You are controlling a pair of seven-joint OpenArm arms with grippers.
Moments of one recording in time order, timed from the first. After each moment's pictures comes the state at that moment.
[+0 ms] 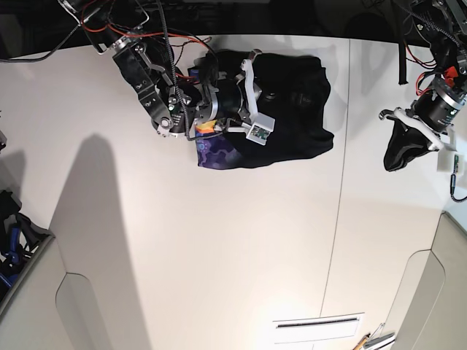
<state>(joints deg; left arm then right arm) 14.8 -10.6 -38.3 110.6 -48.2 -34.6 56.6 4.3 5.8 -33.9 79.5 29.2 34.0 -56.4</state>
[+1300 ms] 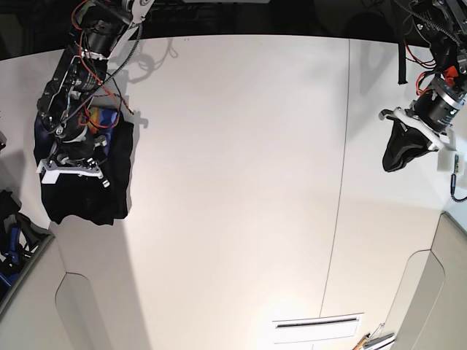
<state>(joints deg) 14.9 -10.6 -38.2 110.6 -49.4 -34.6 56.6 5.3 -4.7 37.2 79.0 24.3 5.4 -42.3</state>
